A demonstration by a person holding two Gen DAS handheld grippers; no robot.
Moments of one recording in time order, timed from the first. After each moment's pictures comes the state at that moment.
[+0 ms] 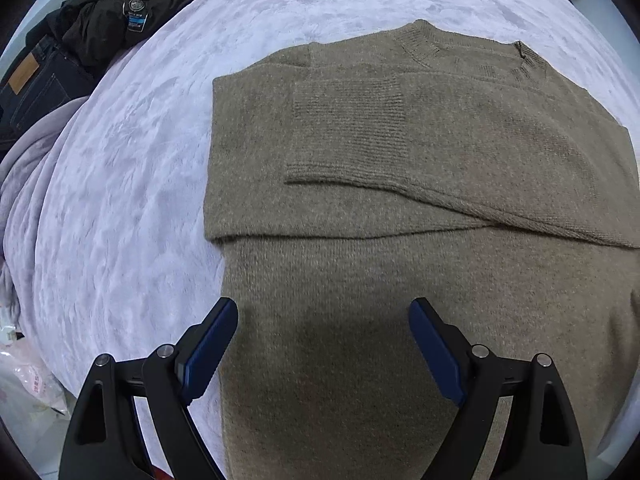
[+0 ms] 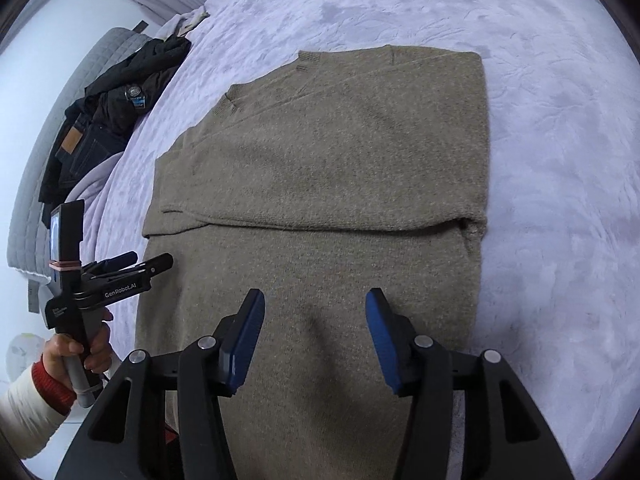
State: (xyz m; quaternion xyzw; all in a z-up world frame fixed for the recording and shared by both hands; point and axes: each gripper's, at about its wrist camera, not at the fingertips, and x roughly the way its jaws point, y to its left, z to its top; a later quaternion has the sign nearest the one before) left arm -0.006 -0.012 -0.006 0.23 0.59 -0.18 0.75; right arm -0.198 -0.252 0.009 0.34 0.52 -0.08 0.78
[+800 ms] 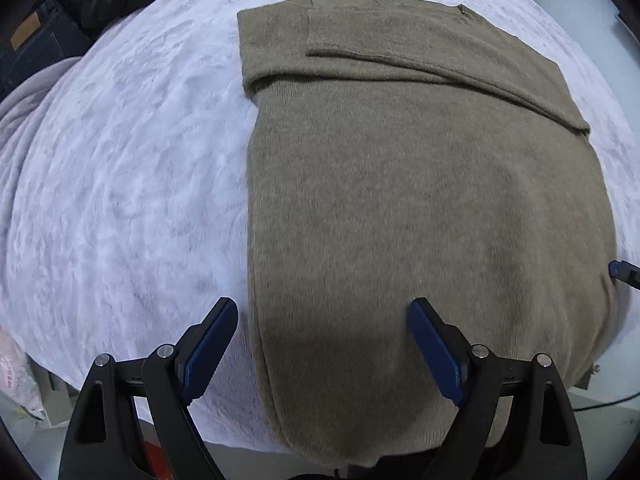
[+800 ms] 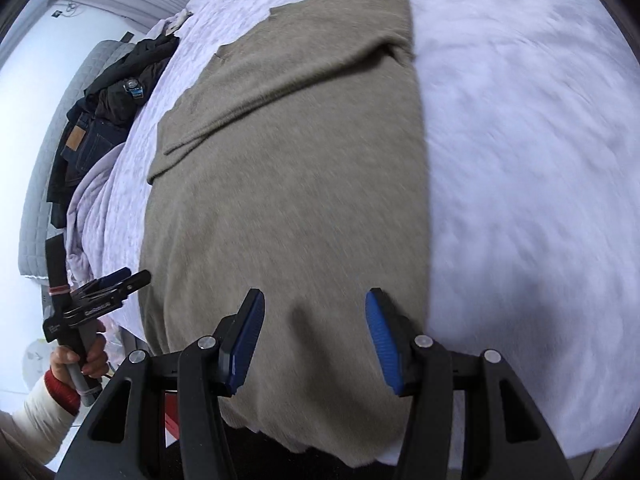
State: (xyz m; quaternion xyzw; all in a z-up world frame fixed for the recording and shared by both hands) left arm -0.101 0.117 0.006 0.20 0.61 -0.28 0.71; right arm -0.311 -0.201 -0.014 0.39 0.52 -0.09 0.76
